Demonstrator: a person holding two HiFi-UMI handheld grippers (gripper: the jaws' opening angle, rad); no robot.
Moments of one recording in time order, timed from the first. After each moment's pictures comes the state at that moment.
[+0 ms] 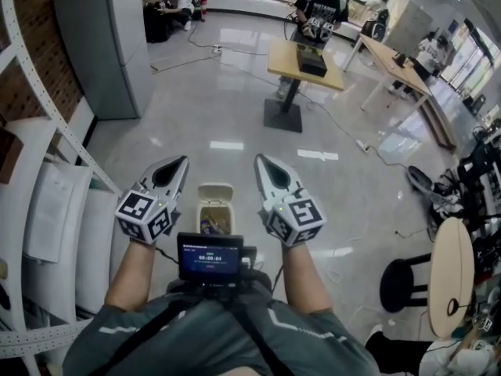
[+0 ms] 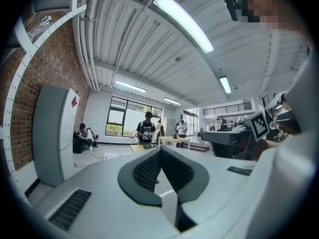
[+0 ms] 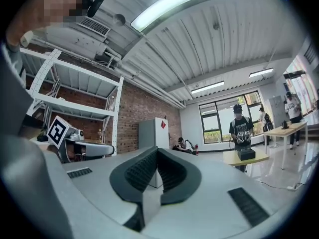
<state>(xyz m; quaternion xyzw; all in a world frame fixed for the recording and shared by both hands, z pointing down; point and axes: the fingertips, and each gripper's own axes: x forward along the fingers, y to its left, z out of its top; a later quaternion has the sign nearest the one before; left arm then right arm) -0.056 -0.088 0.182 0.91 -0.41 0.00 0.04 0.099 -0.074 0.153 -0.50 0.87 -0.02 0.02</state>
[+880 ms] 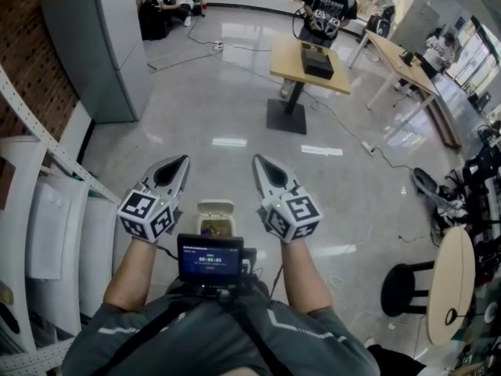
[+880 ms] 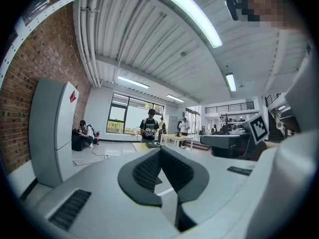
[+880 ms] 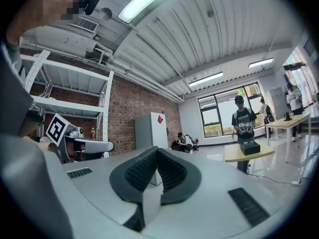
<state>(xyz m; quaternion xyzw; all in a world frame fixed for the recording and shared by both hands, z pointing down) -0.048 -0.193 0.190 0.91 -0.42 0.02 0.06 0.105 -0.182 0.178 -0.48 0.88 -0.05 0.01</state>
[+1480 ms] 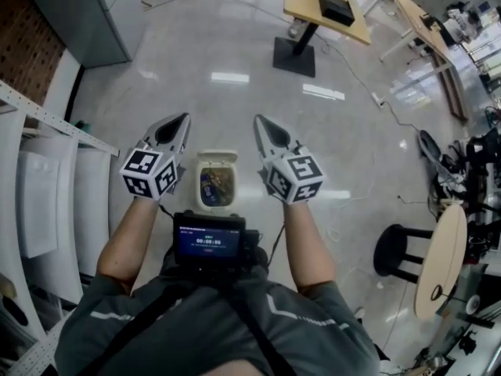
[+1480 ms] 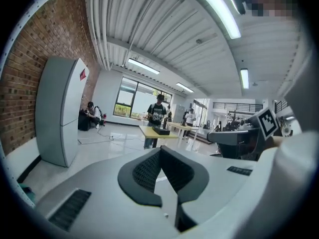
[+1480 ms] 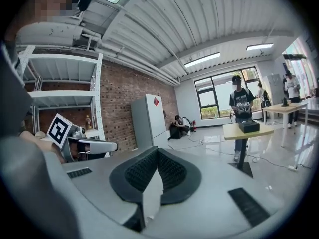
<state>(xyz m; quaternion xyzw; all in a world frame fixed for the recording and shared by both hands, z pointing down) -0.068 -0.243 0.289 0.89 -0.44 0.05 0.14 0.084 -0.225 0.264 -0.48 0.87 -0.12 -0.06</state>
